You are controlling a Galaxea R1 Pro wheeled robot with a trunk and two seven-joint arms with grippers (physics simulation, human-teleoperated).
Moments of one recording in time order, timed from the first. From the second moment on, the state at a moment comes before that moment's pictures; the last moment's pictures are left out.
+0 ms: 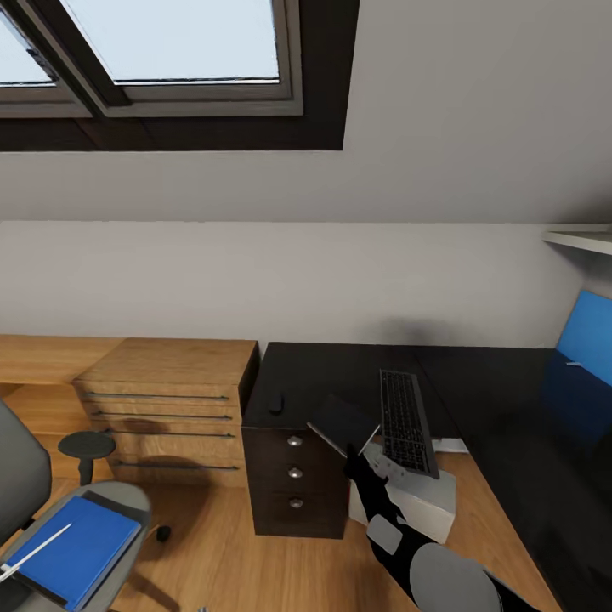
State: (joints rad) left arm -0.21 -0.08 0.17 -0.28 0.13 -0.44 0.05; right arm -0.73 0.17 -0.59 -0.04 -0.11 -0.55 0.38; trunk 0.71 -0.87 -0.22
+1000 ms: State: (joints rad) left arm -0.21 -0.08 0.17 -0.28 0.13 -0.44 0.04; right arm -0.73 0.17 -0.59 -0.04 -0.21 -0.45 0.38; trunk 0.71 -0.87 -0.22
